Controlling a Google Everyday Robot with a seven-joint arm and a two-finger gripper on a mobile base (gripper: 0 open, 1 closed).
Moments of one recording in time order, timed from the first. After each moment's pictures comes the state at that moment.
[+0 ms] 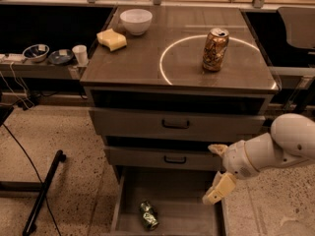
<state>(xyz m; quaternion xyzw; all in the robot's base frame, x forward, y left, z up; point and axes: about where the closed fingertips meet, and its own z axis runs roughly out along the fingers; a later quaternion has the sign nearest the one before) 0.432 -0.151 0.644 -0.53 0.76 0.28 0.24</state>
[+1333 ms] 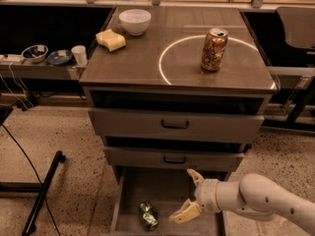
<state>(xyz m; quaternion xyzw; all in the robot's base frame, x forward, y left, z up) 0.428 -0.081 0.510 -0.44 0.75 0.31 0.37</state>
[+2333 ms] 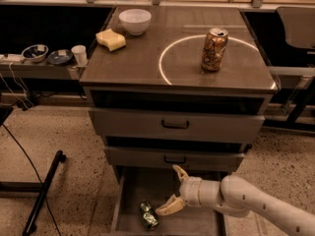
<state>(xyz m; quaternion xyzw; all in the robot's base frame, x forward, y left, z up) 0.471 -0.036 0.459 -0.45 0.71 0.33 0.43</state>
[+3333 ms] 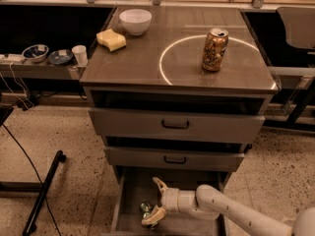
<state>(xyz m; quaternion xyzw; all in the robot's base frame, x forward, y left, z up) 0.485 0.036 0.323 -0.48 0.65 0.38 0.44</state>
